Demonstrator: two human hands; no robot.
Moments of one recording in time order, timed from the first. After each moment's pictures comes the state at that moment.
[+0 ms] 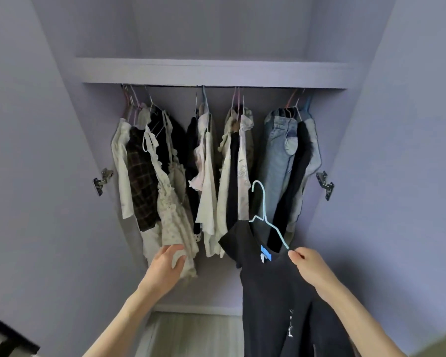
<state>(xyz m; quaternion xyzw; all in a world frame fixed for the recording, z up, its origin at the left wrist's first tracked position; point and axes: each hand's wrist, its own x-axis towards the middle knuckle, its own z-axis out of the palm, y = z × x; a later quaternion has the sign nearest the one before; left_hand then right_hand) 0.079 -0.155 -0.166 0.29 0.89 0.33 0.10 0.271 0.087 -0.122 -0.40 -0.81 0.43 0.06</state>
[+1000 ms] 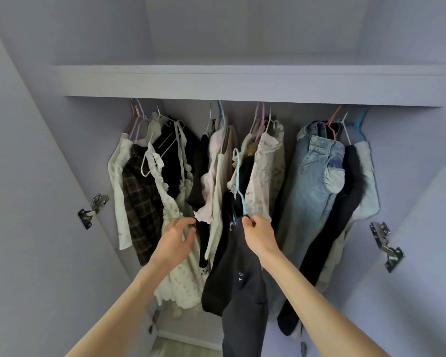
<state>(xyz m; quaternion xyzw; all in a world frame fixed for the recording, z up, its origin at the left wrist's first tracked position) -0.076 -0.028 -0.125 0.26 0.89 0.37 0.03 0.022 0.137 -0.086 -0.30 -0.79 0.52 0.12</state>
